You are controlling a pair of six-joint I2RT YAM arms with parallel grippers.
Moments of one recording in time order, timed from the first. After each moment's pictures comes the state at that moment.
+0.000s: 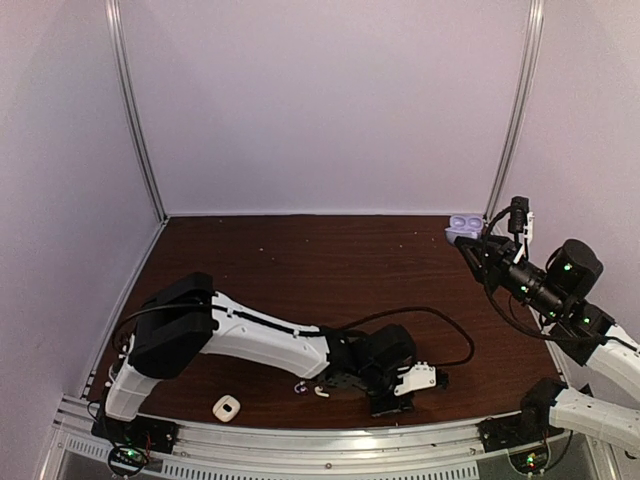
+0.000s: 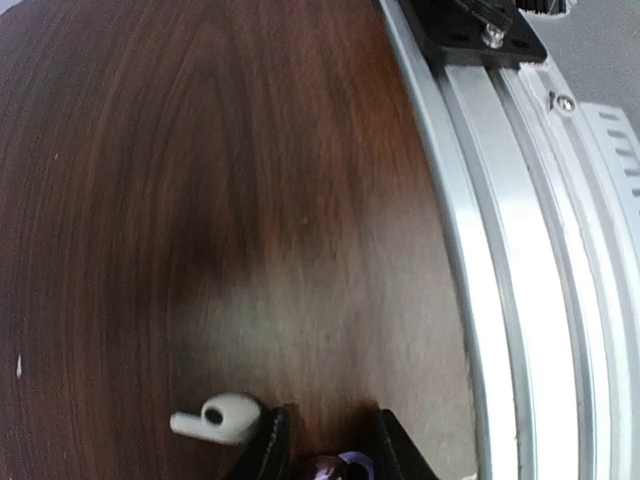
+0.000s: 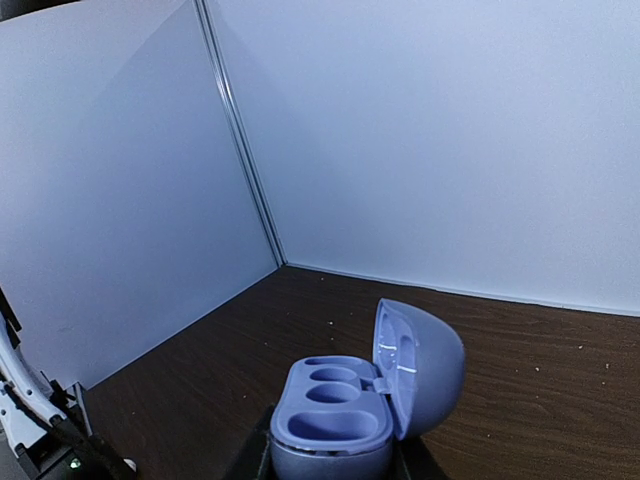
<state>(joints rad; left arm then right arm) -1.36 2.29 1.59 -0.15 0.22 0.26 0.50 0.59 0.50 0.19 -0.22 0.29</state>
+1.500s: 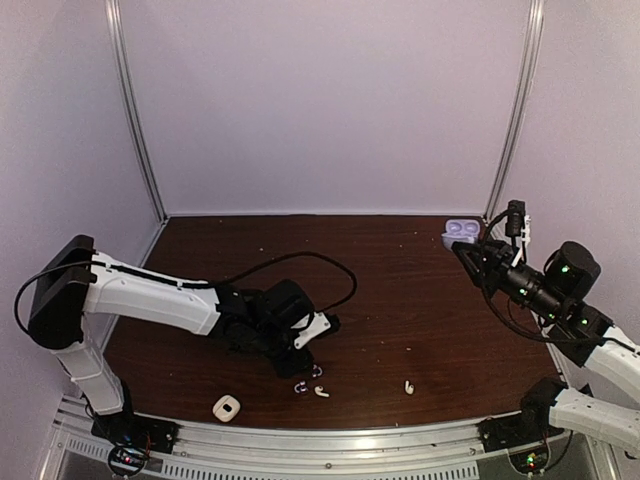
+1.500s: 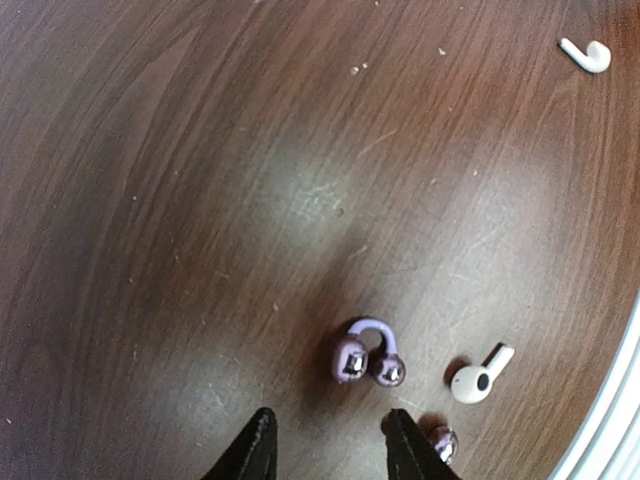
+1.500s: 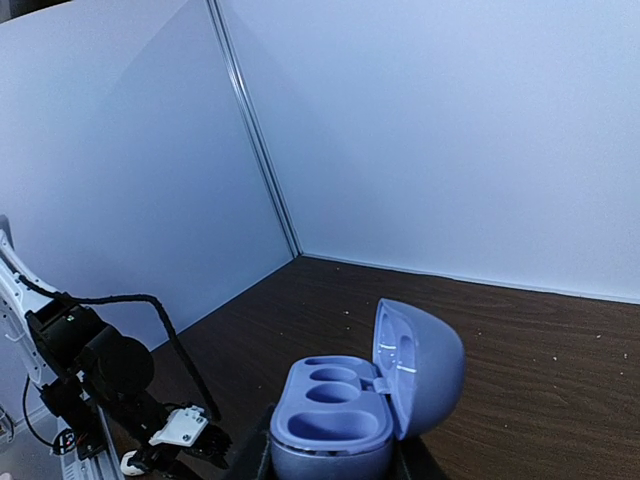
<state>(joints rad) -1.11 1.69 1.00 -0.36 0.01 -0.03 0.50 0.59 0.48 0.20 -0.27 0.31</state>
